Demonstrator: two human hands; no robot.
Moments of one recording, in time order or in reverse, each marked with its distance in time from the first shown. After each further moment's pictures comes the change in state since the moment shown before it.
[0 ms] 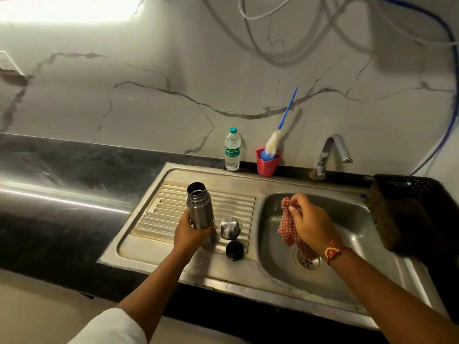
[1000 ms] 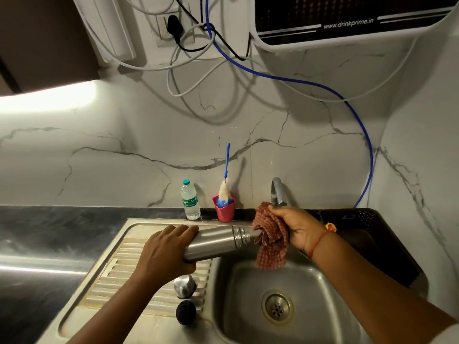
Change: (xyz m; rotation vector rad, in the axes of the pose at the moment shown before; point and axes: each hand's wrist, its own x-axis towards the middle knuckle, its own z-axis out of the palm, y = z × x) left_hand -0.024 0.167 0.057 1.173 -0.031 1.020; right_hand 0.075 0.025 -0.131 1.286 -0.193 0.661
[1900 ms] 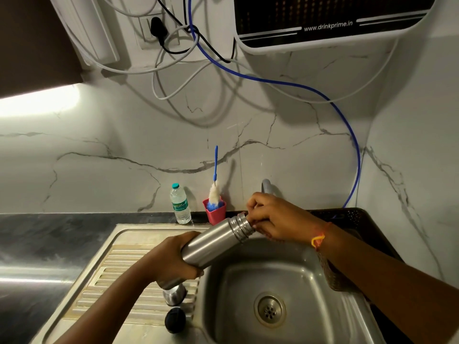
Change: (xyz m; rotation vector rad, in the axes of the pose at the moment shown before) left_hand 0.030 0.020 -0.022 -0.652 -0.454 -0.104; right_hand -0.030 -0.034 -0.013 -1.572 -0.379 -1.086
